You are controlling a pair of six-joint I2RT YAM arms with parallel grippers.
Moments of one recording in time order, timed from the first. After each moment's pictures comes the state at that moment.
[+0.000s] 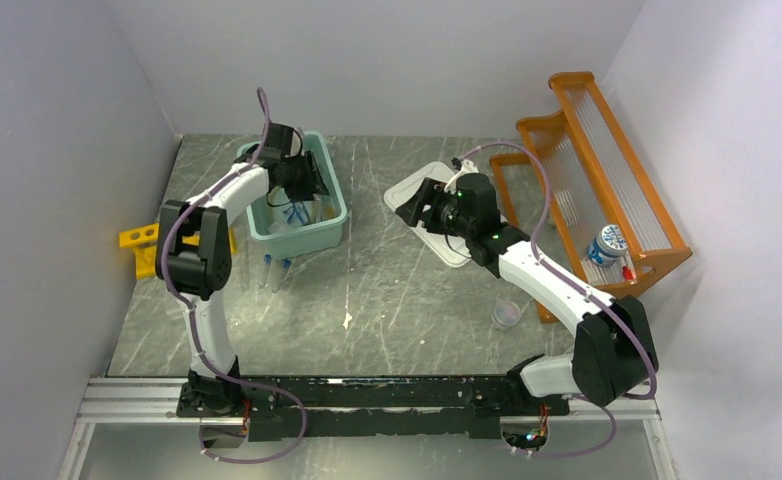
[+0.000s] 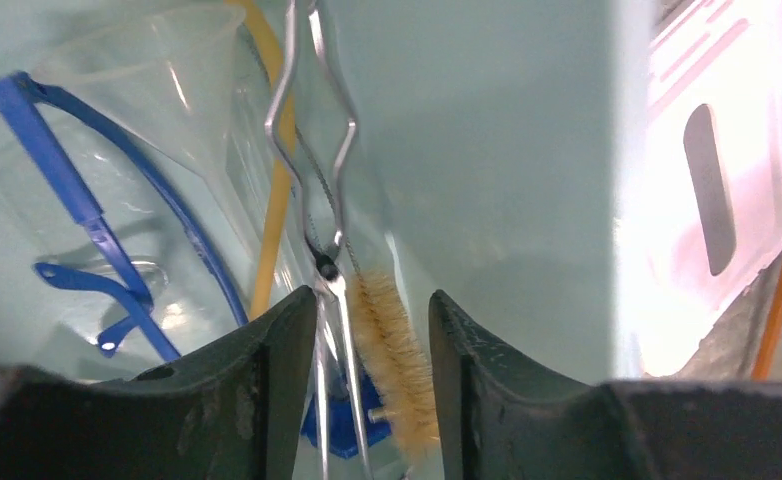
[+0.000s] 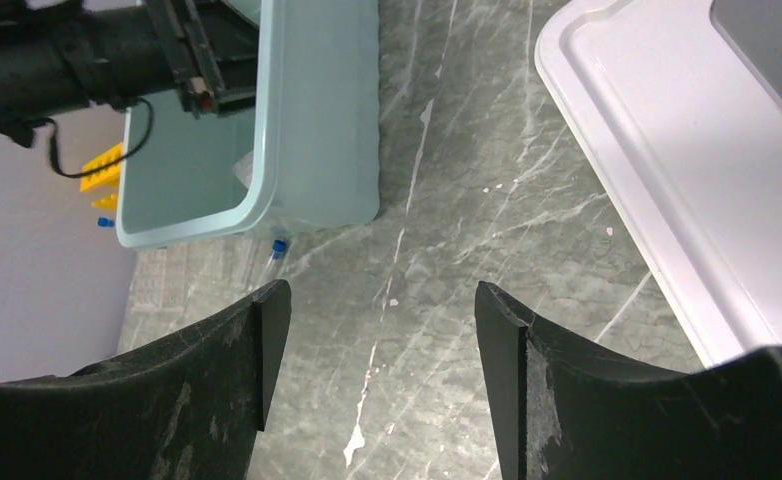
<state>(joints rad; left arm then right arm) -0.23 2.01 1.52 -0.39 0.25 -0.50 0.48 1.34 0.91 0.02 -0.15 0.63</state>
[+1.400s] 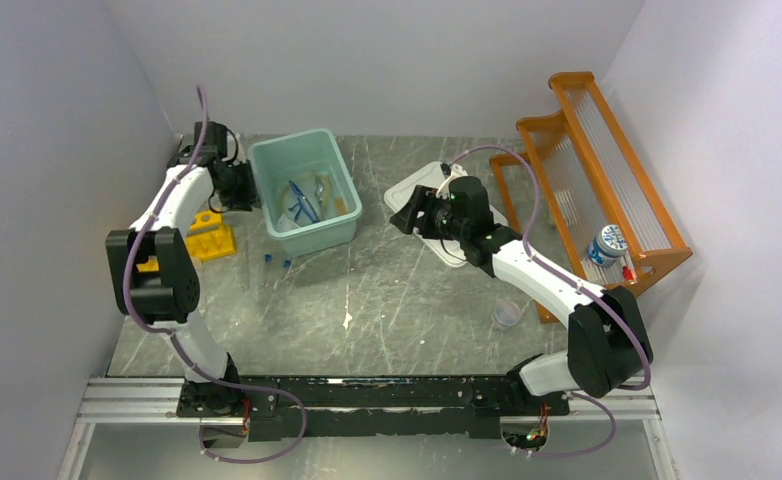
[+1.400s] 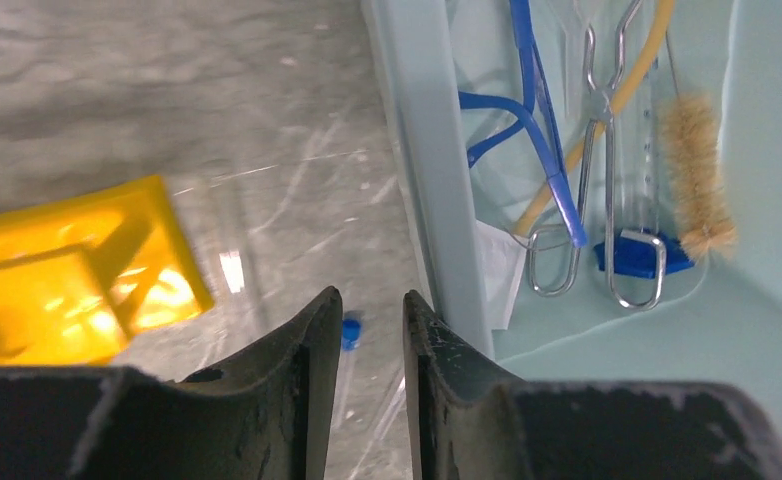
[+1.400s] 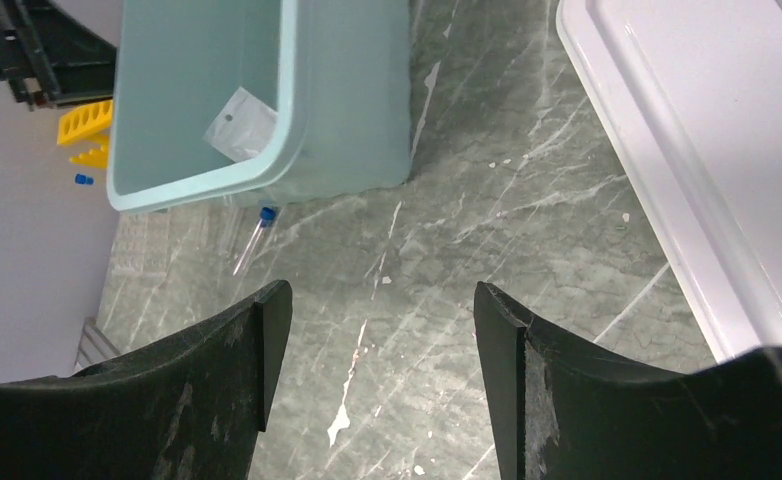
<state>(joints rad) 0.04 1.75 1.44 -0.72 0.15 -0.21 0.50 1.39 0.90 0.03 -0.19 0.59</state>
